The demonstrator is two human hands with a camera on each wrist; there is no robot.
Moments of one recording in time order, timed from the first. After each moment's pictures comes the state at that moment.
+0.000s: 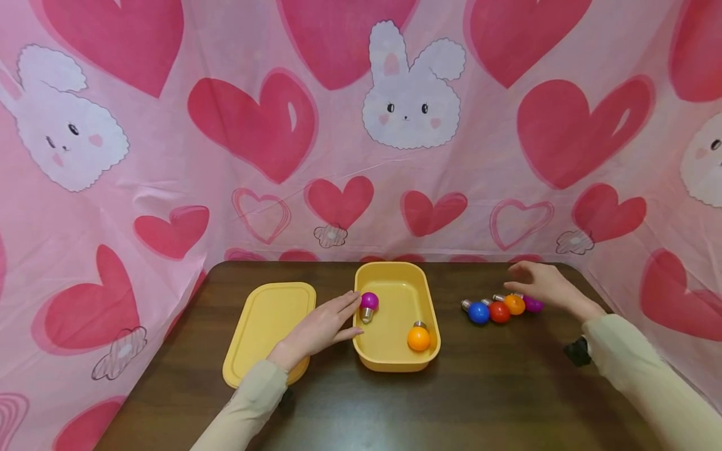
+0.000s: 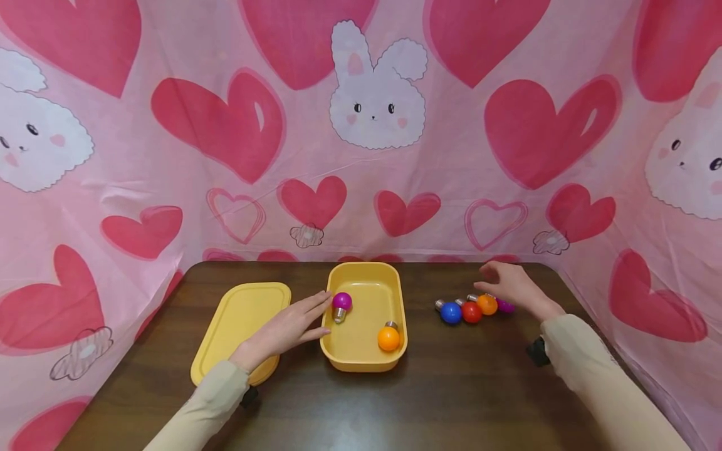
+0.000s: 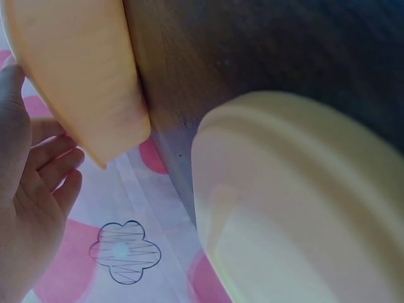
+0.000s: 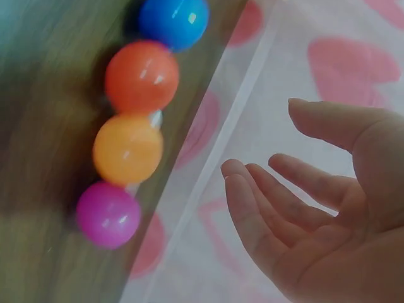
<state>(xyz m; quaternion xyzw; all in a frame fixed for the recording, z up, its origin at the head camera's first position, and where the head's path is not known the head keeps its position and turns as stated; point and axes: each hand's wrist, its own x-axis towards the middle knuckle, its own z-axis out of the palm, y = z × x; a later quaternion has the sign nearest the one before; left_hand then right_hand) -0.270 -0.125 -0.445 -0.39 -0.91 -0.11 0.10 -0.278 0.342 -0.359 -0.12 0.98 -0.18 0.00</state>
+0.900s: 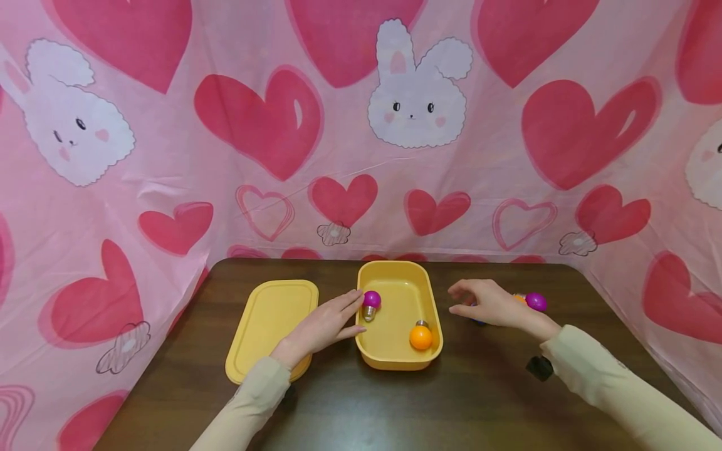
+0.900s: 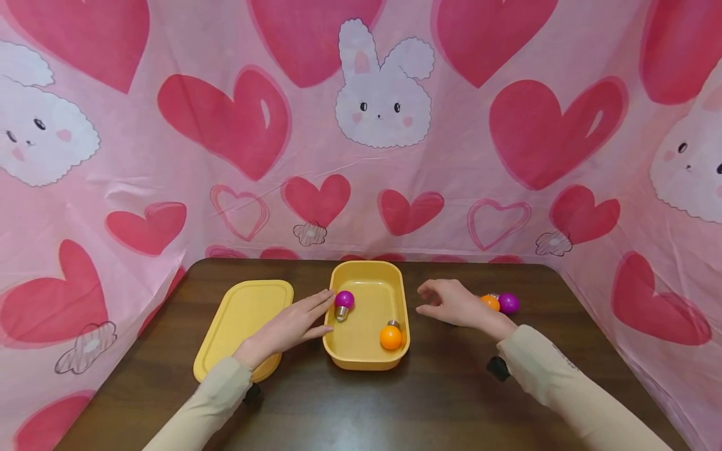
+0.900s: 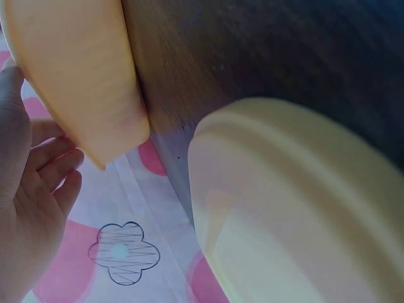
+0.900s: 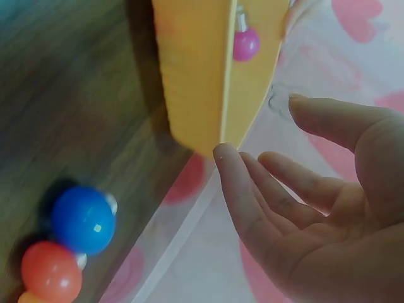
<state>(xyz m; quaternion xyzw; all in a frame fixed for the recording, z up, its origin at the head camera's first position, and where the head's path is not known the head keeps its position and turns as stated) -0.270 -0.128 -0.446 -0.38 -0.91 -0.11 0.08 -0.255 0.235 -0.361 -0.28 0.93 -0.24 0.02</state>
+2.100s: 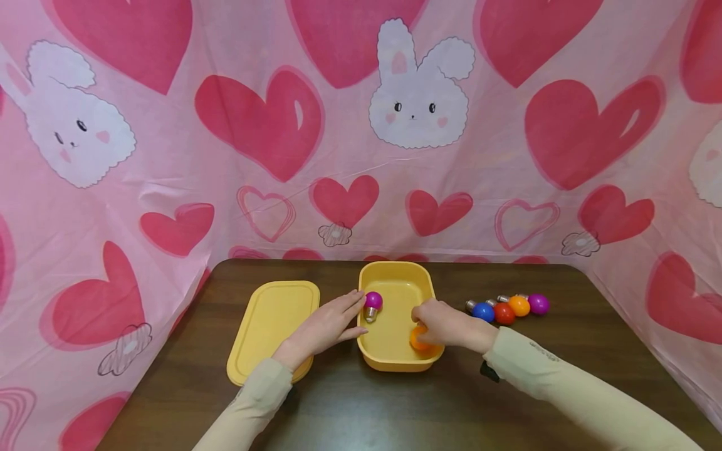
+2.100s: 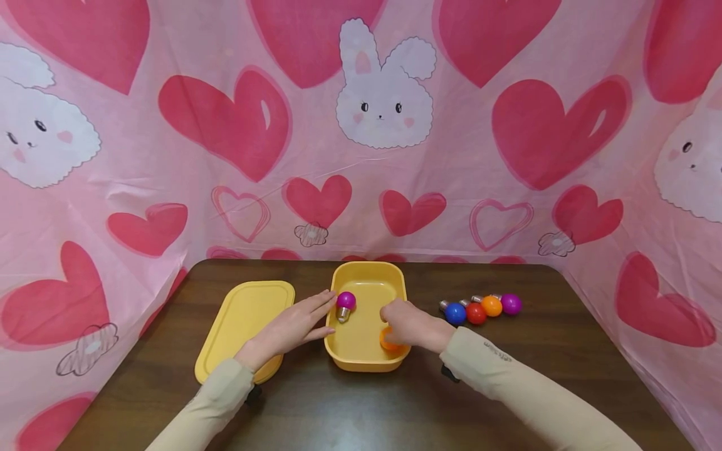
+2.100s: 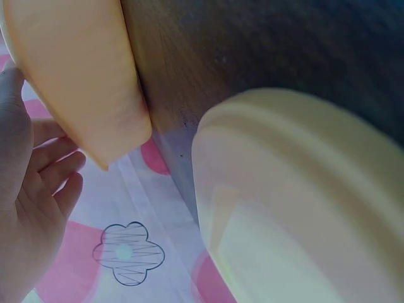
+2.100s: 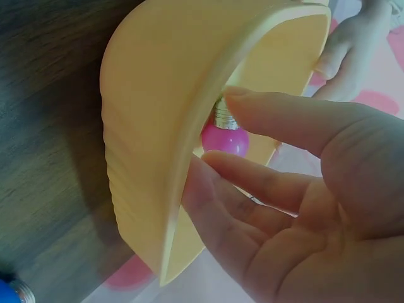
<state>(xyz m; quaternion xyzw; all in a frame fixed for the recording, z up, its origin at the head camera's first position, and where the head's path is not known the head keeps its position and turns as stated) -0.269 -0.126 -0.441 -0.38 -0.92 -0.10 0.08 -0.248 0.144 -0.377 -0.28 0.94 -0.11 0.12</state>
